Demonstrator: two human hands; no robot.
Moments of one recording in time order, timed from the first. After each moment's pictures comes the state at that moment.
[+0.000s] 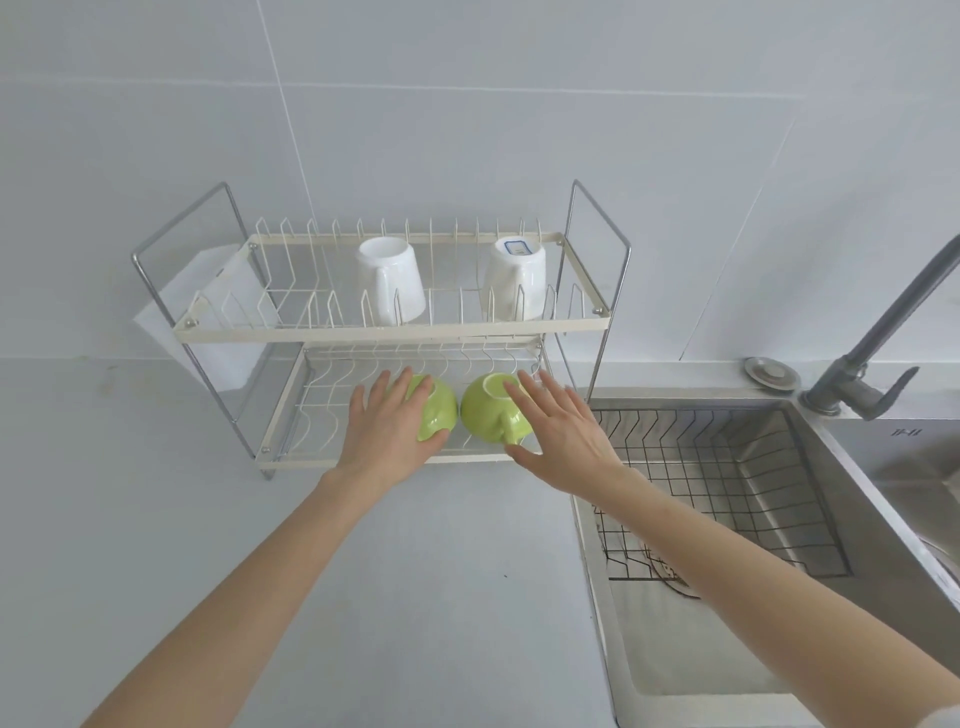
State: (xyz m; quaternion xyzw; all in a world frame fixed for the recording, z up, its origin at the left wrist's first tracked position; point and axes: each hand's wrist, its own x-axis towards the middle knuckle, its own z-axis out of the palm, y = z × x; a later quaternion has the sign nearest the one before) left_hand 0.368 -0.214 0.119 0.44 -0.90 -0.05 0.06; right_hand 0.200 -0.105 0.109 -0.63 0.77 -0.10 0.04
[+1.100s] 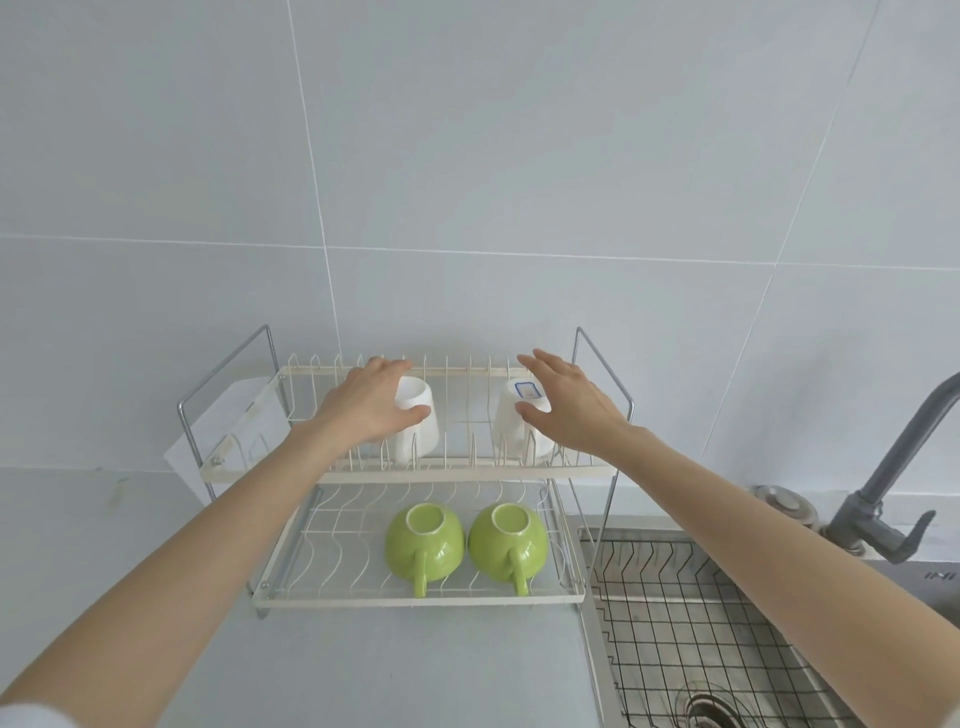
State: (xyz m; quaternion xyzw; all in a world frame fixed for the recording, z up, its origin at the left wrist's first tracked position) left_hand 0.352 -0.300 0.258 0.46 -0.88 -0.10 0.11; right_hand 0.165 -0.184 0.255 -0.60 0.78 -0.18 0.02
